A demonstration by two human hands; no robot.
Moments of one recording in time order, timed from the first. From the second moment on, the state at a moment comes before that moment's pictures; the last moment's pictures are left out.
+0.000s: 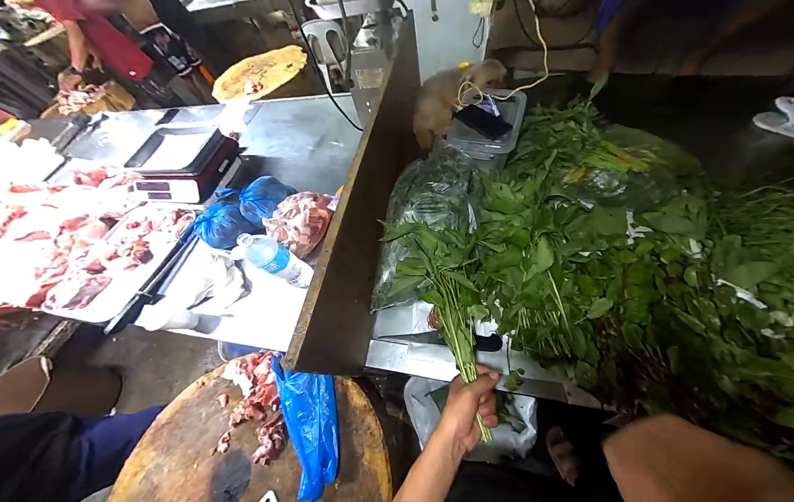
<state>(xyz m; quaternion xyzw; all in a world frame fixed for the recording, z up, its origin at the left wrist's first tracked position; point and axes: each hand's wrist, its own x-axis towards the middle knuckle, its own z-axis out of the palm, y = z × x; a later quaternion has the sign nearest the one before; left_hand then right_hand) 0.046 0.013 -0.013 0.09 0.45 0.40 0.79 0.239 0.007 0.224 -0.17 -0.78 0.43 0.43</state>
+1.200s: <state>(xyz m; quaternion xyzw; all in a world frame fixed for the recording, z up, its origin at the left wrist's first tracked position) 0.020 0.047 0.039 0.18 0.42 0.48 0.75 0.291 0.160 -0.052 -0.78 -0.50 0.30 0.22</state>
